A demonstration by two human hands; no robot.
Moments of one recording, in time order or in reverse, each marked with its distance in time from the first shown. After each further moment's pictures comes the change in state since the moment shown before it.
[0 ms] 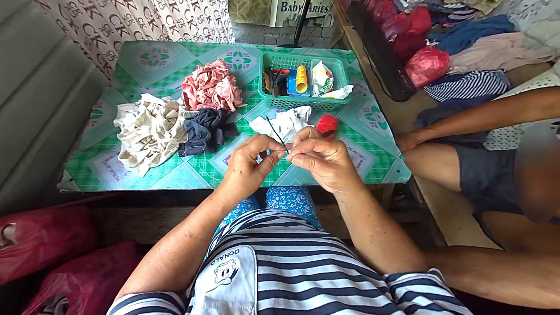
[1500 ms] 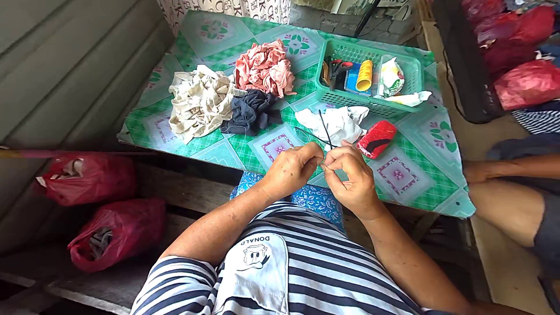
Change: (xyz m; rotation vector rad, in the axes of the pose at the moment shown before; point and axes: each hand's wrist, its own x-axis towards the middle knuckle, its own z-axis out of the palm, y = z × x) left_hand -0.028 -0.025 0.010 0.137 -0.056 -0.099; right_hand -0.020 0.050 0.018 -0.774 -0.043 -0.289
